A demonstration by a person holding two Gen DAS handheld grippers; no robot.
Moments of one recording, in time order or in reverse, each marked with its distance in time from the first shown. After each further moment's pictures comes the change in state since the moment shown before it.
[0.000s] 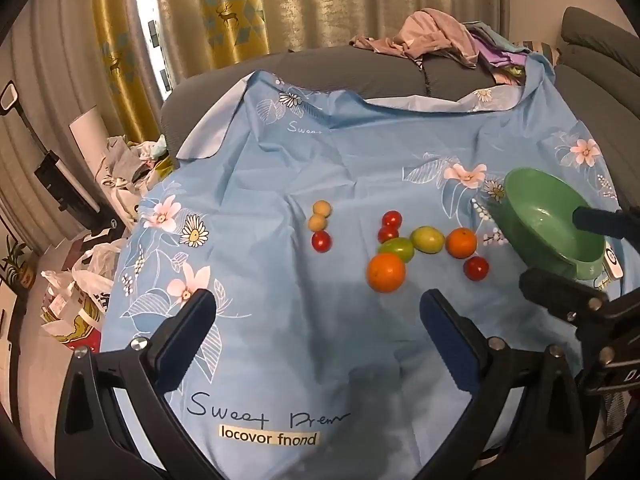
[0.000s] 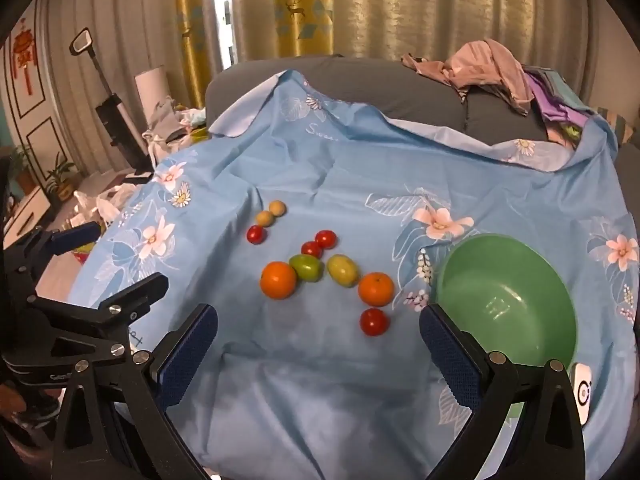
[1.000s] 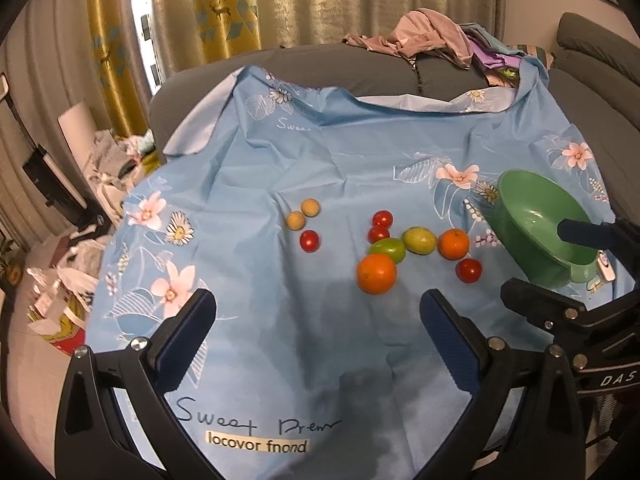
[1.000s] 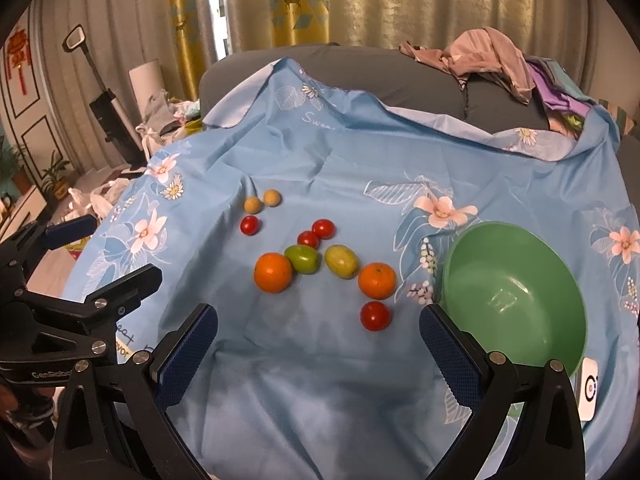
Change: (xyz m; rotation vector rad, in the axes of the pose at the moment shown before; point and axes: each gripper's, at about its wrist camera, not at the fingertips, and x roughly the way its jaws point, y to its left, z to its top) left arm 0.013 0.004 -0.002 -0.024 0.026 -0.064; right arm 0.014 -0.004 -0.002 0.010 0.030 -0.006
